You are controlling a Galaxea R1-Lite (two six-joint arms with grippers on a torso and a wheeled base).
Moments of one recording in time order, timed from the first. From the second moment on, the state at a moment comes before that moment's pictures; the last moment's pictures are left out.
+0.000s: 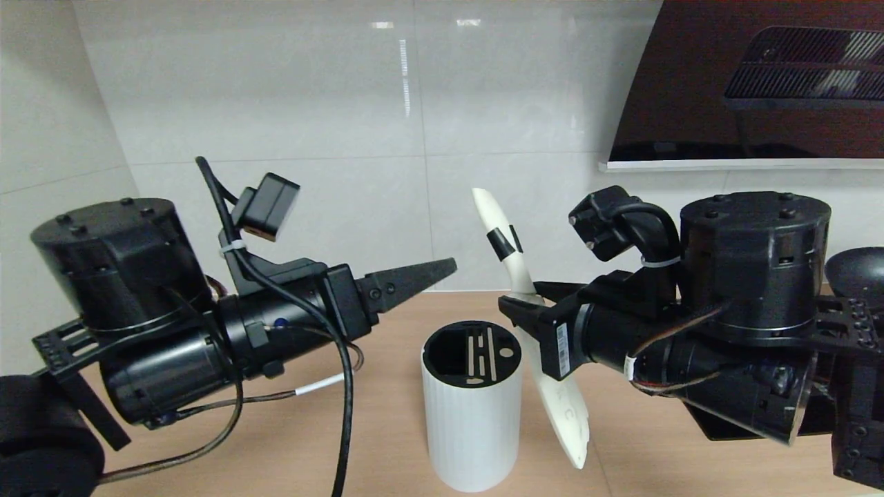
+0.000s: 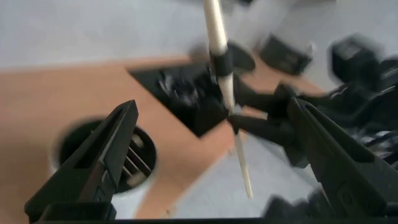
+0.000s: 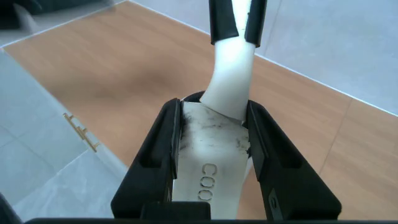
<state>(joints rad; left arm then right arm) -0.55 1.55 -0.65 -0.87 -0.38 -0.58 0.89 1.64 -0.91 -0.52 -0.22 0.08</state>
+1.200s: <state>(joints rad) -0.68 1.68 -0.63 -1.08 -0.27 -0.60 1.02 1.67 -0.88 -0.52 -0.23 0.12</state>
